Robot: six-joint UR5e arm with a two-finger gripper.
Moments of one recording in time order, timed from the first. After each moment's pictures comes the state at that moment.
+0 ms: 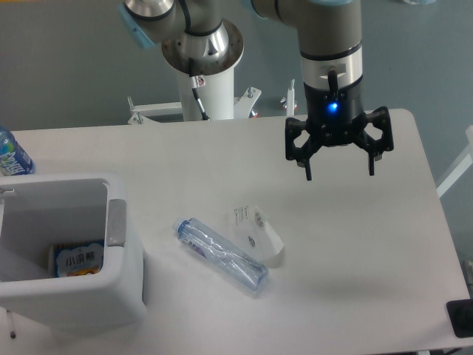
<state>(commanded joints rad) 2.56 -1.74 -1.46 -1.06 1.53 0.66</state>
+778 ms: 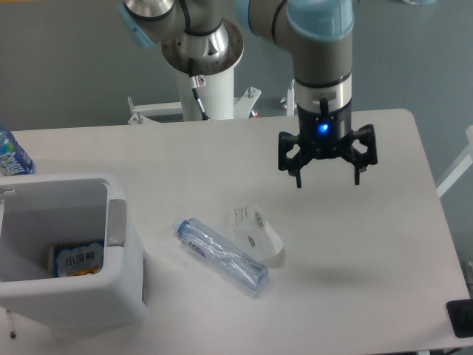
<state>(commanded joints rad) 2.56 -1.77 -1.63 -1.05 1.55 0.60</state>
